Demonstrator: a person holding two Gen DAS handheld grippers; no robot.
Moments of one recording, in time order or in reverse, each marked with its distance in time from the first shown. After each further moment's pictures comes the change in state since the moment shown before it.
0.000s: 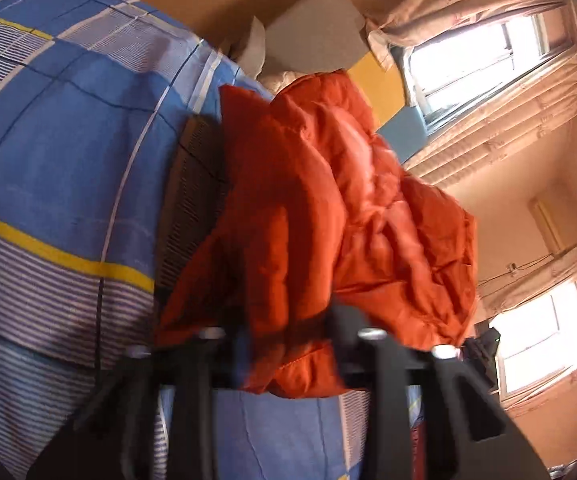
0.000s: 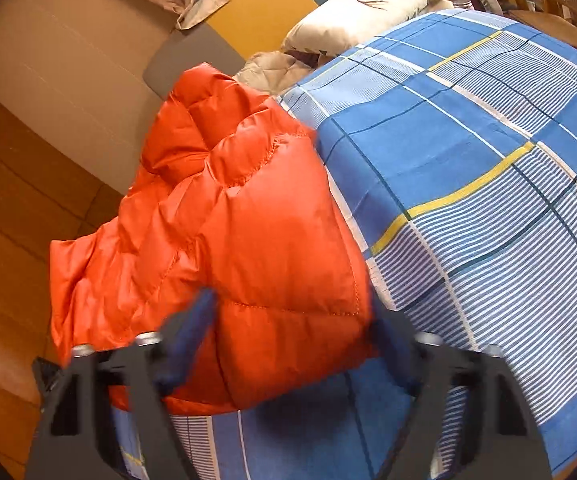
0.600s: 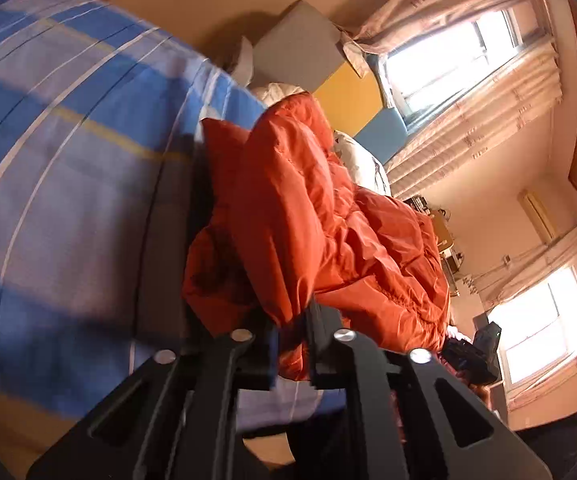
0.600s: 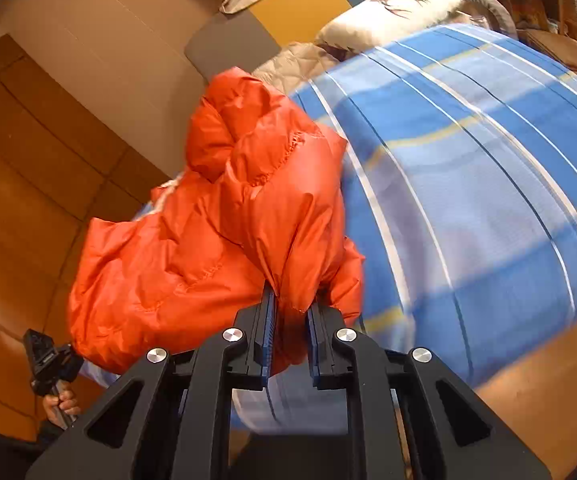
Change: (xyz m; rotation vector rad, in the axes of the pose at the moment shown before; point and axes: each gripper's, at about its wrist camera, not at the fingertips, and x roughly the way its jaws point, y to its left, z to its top) left arm -0.113 -0.023 -0.102 0.027 -0.047 0.017; right arm -0.104 -0.013 -0.081 -0.135 0.052 0.023
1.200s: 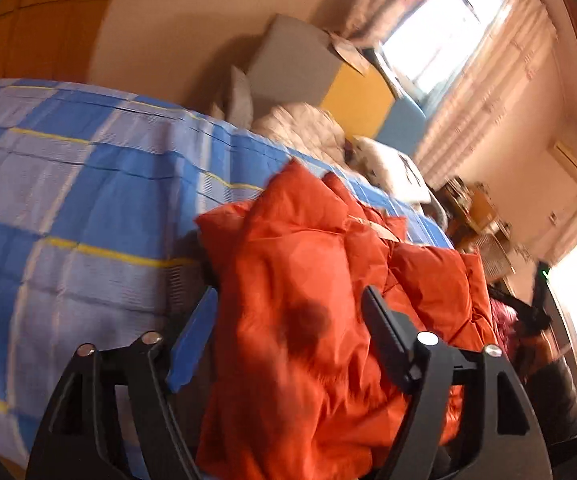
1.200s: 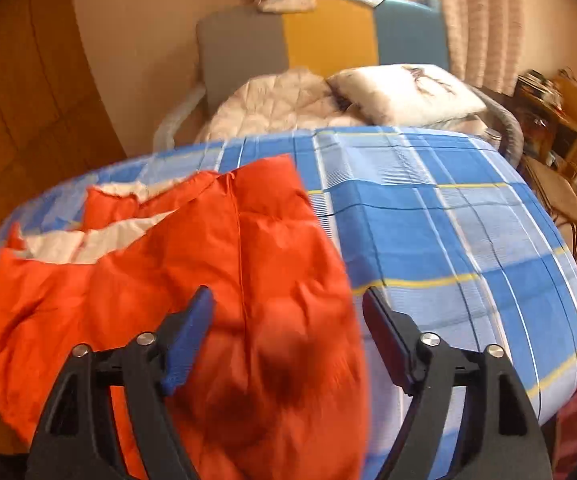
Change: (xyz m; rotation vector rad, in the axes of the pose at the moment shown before) left arm 0.038 -0.033 0.071 0.249 -0.025 0.163; right arm 0.066 0.050 0.096 -0.369 -0.038 -0.318
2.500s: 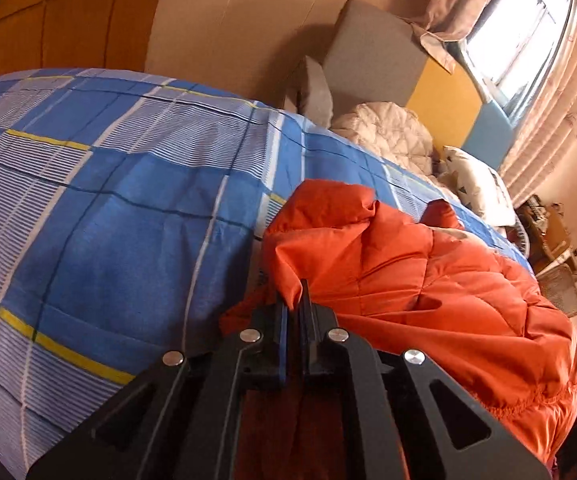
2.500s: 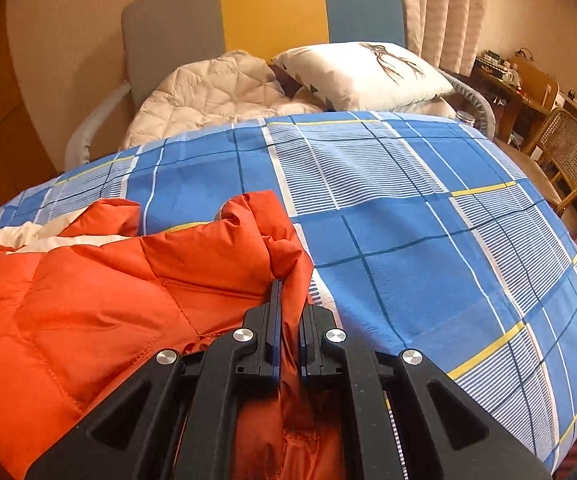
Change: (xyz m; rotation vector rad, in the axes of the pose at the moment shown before) left arm 0.119 0.035 0.055 -0.105 -0.004 0.295; right arm 0.128 -0.005 0.052 0.117 0.005 -0.220
